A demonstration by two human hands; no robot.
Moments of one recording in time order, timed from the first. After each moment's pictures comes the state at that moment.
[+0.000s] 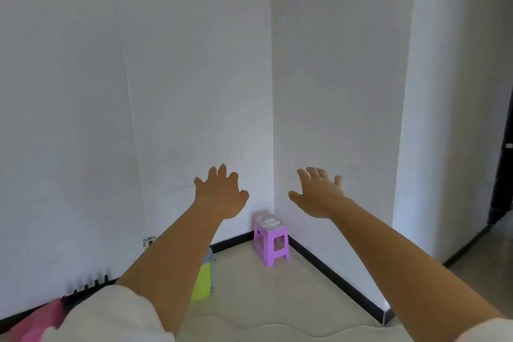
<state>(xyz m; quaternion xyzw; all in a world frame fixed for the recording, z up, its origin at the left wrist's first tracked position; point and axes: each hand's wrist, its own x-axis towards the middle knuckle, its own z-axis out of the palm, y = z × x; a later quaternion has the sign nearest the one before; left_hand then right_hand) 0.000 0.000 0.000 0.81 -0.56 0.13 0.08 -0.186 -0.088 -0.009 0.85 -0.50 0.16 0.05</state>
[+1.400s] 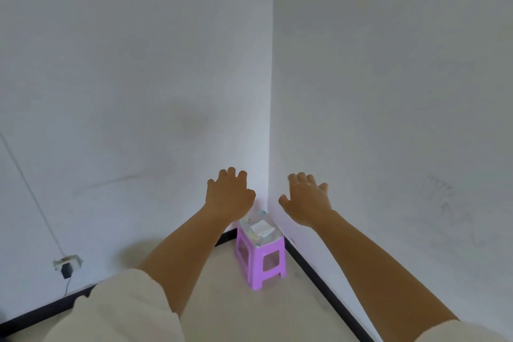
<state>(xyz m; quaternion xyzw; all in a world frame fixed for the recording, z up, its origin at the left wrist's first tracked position) 0.238 -0.801 -0.143 0.81 -0.58 0.10 0.08 0.080 -0.860 -0.147 0.86 -0.50 0.09 0.01</state>
